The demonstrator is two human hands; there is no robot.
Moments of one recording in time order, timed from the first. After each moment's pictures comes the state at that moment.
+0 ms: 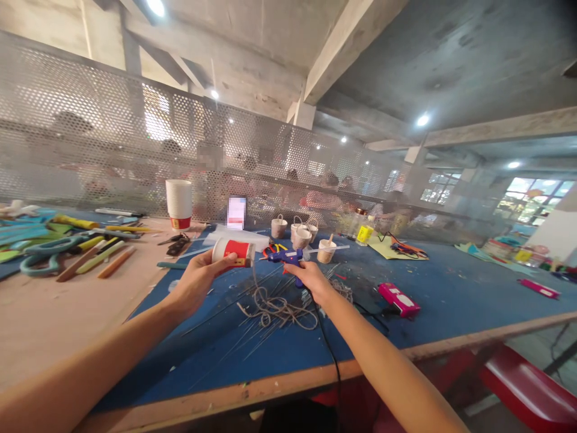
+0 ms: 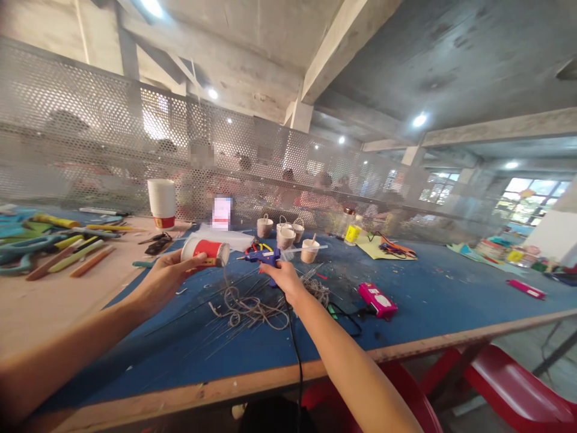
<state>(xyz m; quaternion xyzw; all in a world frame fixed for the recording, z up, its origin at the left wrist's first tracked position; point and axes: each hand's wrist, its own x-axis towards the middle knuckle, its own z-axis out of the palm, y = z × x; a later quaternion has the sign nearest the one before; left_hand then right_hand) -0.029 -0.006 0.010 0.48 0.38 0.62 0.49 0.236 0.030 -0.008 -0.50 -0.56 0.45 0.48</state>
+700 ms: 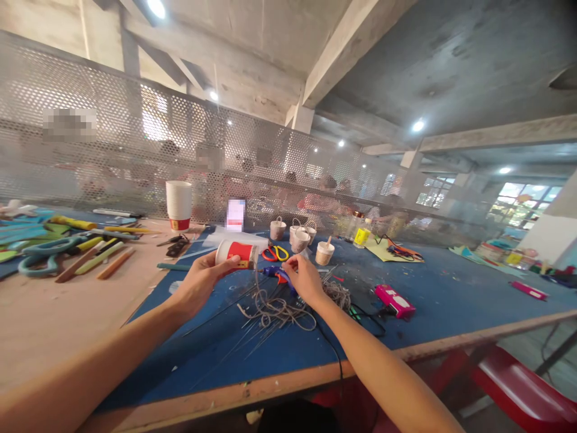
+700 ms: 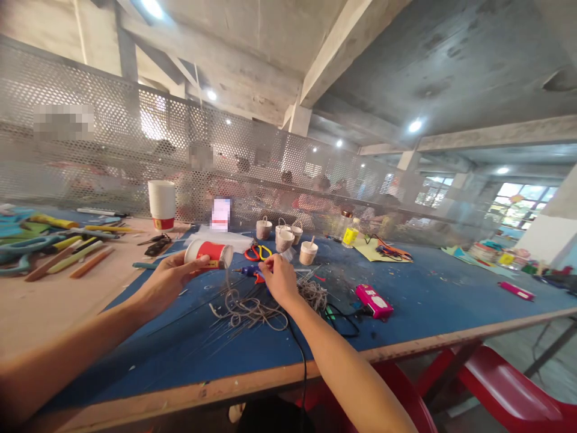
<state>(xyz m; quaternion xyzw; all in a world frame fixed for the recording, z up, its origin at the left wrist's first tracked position) -0.027 -0.010 0.012 0.49 0.36 0.61 0.51 0.224 0.030 -0.008 -0.54 -0.72 0.11 0.42</state>
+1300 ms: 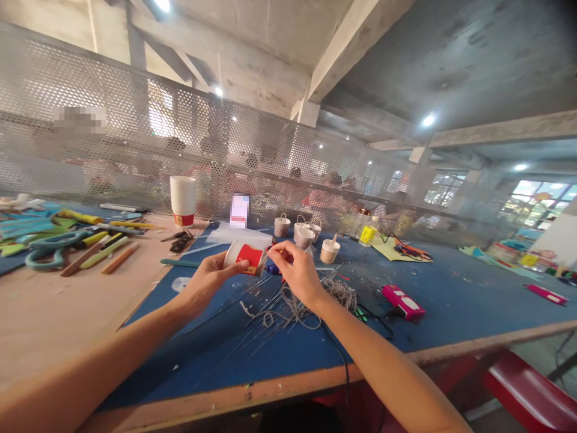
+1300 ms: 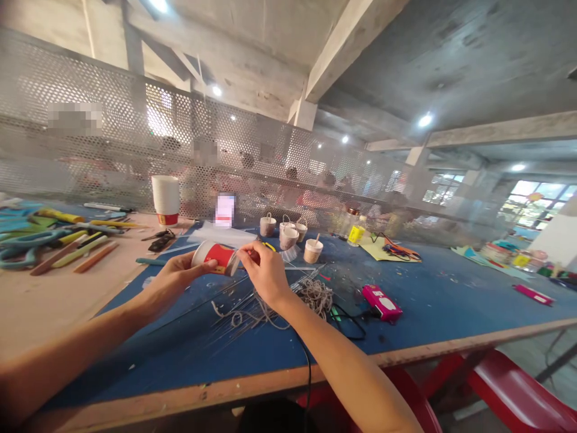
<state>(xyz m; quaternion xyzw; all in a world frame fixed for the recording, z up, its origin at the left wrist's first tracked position) -0.025 -0.016 0.010 0.57 0.38 0.55 0.48 0.187 -0.006 0.039 -0.39 -0.76 0.20 0.49</state>
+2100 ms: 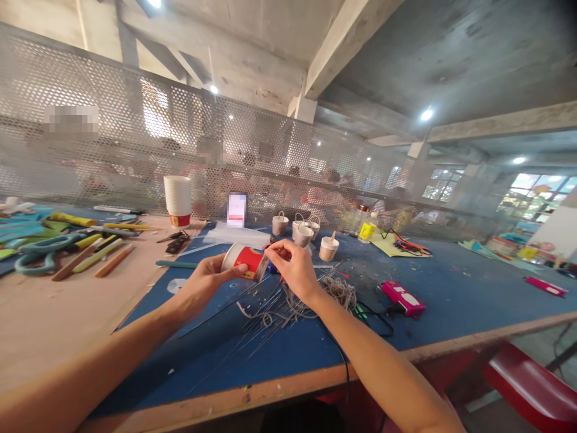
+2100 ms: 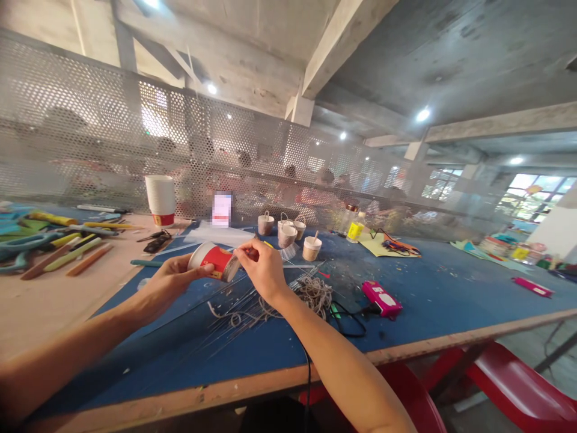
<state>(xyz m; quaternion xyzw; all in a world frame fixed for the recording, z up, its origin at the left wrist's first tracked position) -0.025 -0.015 0.010 0.59 0.36 0.53 0.49 0.184 0.002 0.035 -0.39 -0.74 0.19 0.51</state>
